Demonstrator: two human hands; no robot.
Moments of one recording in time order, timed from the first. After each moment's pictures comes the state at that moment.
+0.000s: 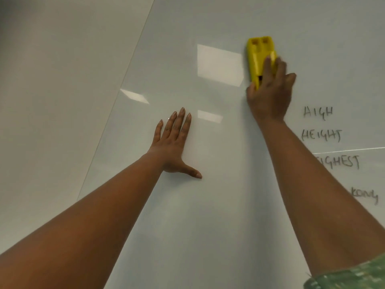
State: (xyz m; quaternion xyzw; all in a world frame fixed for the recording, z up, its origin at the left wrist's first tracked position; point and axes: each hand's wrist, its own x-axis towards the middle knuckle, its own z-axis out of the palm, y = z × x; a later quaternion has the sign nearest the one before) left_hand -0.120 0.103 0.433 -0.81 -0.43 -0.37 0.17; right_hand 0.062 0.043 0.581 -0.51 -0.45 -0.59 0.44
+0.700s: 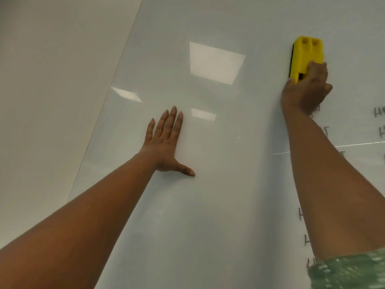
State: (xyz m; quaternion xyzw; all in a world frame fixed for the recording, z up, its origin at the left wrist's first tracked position) left_hand -0.118 0.104 0.432 -0.80 -0.43 -0.38 0.17; right_hand 0.119 0.008 0.602 -0.54 -0.34 -0.48 0.61
